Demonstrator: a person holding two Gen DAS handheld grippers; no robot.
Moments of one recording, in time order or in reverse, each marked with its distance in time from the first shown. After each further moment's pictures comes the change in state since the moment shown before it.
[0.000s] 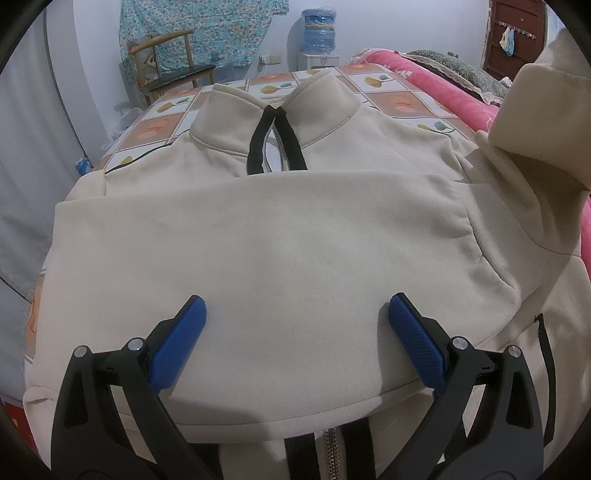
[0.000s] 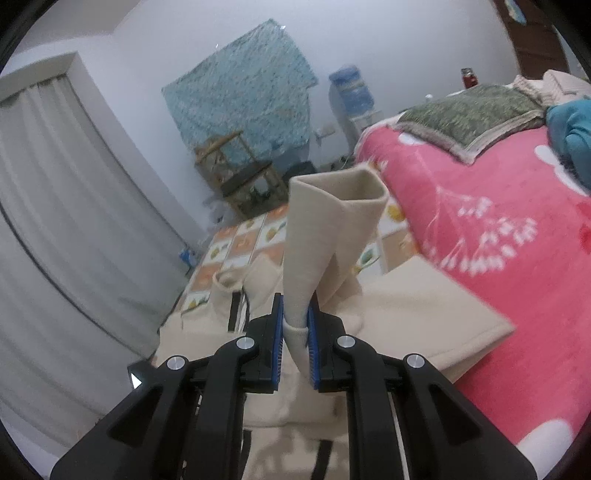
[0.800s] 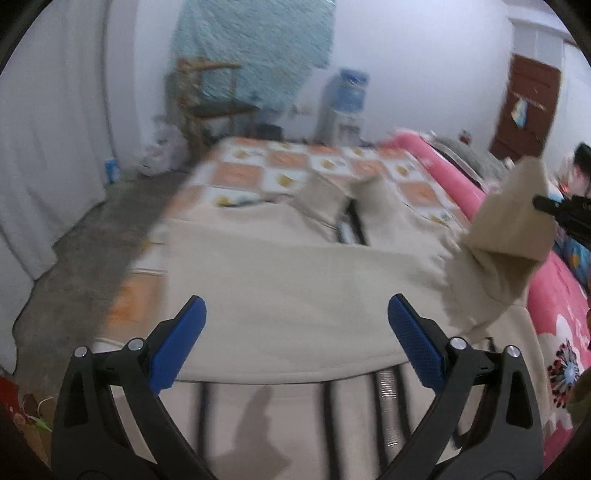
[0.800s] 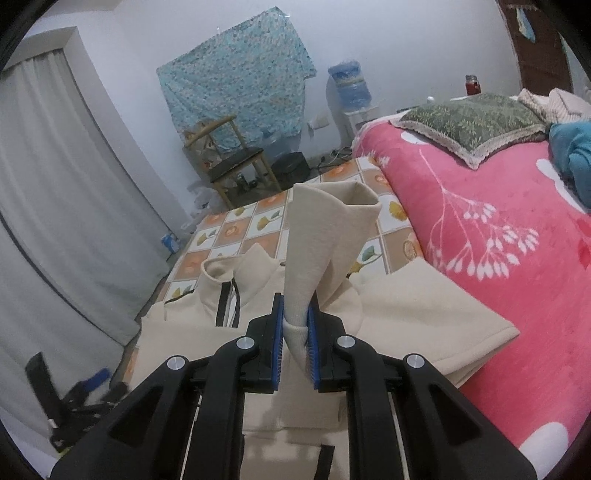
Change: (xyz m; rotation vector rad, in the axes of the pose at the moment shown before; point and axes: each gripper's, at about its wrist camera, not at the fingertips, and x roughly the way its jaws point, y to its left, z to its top) left arm -0.124 0.103 -0.016 -0.180 -0.209 0.002; right arm 0.017 0.031 0.008 -0.048 0.022 -0.091
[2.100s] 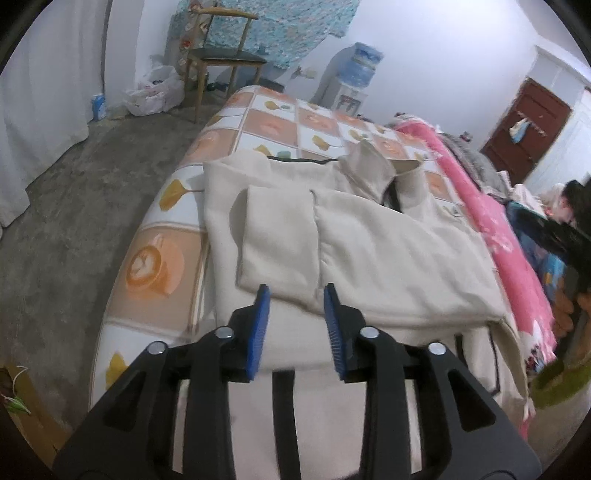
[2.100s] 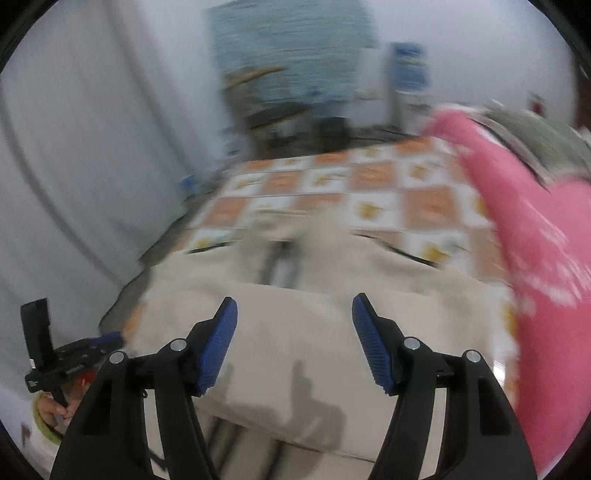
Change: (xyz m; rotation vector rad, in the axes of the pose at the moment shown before) left arm 0.044 0.094 -0.001 -0.141 0.193 -0.153; right arm 0.069 0.062 -0.013 -0.167 0.158 0.016
